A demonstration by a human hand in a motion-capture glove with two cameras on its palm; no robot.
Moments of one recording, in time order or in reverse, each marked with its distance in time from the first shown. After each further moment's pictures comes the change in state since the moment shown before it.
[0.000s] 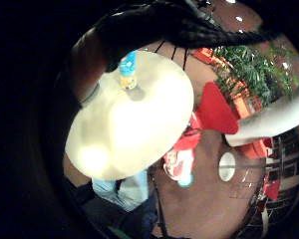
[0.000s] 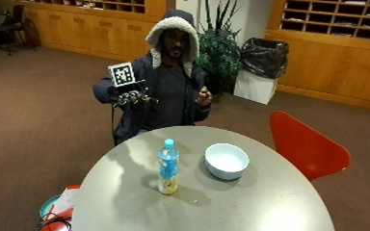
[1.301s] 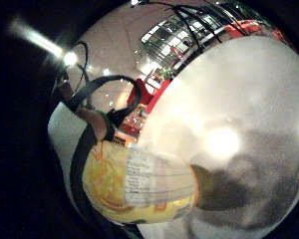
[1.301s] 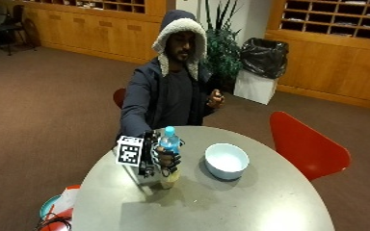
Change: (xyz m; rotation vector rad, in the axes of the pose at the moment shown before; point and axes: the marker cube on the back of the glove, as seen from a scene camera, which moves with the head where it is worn) arm -0.038 -0.201 0.207 0.220 -1.151 -0.034
